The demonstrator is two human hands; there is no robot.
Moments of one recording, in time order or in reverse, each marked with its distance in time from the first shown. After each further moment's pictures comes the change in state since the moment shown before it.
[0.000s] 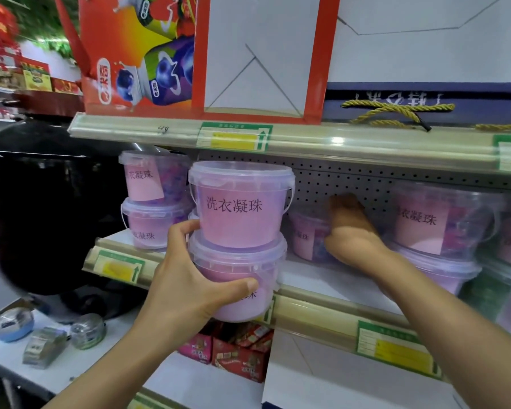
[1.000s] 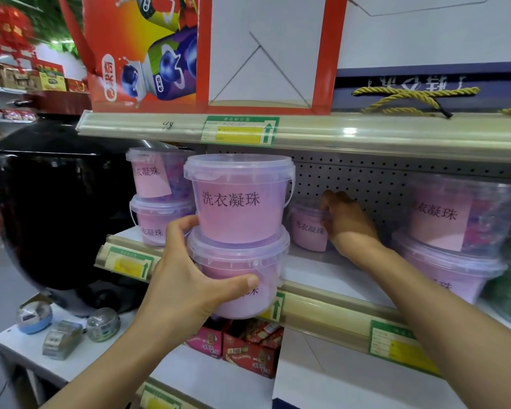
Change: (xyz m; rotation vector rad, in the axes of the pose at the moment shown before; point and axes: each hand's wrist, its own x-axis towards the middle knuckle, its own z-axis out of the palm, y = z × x) left_hand 0.000 -0.005 -0.005 -0.033 0.024 0.023; right_hand 0.019 -0.001 0.025 0.055 0.066 -0.107
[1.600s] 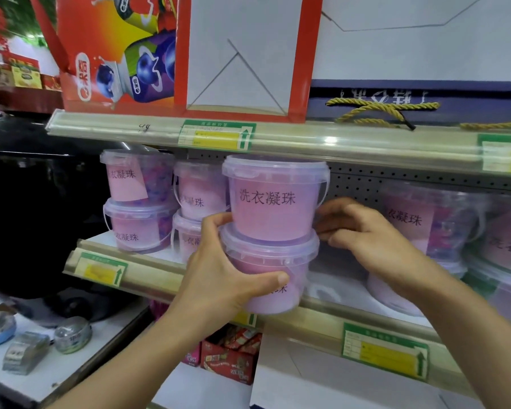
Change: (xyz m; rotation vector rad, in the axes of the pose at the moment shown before) left_hand 0.012 0.015 0.049 0.019 -0.132 0.047; right_hand -0.073 0.003 -0.078 0.859 -0.183 -0.024
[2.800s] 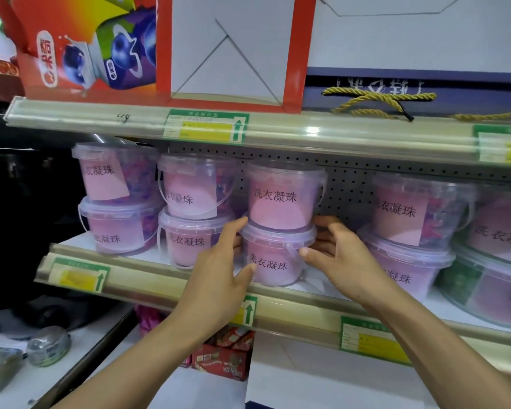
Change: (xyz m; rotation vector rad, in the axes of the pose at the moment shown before) left_hand 0.022 -0.042 0.014 0.273 -0.102 0.159; right_hand -0.002 0.038 0.033 -0.082 0.131 0.112
